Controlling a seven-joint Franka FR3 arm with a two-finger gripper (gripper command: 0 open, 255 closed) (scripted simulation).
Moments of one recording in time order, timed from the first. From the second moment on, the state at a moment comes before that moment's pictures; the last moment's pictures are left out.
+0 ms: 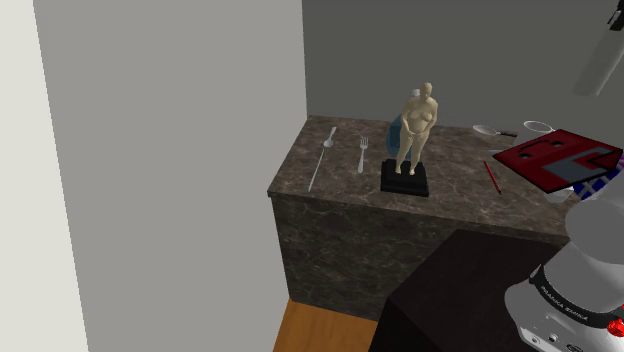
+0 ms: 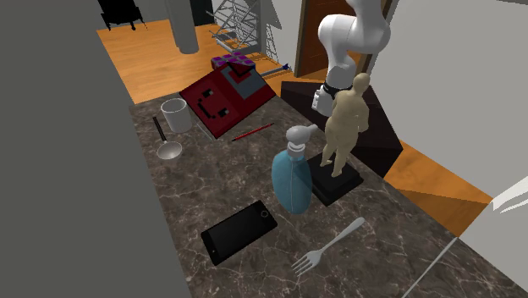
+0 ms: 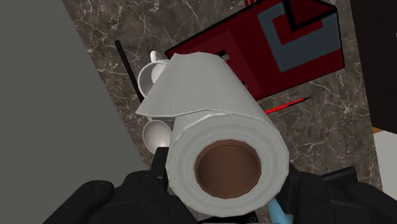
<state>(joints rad) -0.50 0.12 -0.75 -1.33 0.14 1.48 -1.50</state>
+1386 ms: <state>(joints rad) -0.63 0.10 -0.84 -1.47 0.14 1.59 -1.73</state>
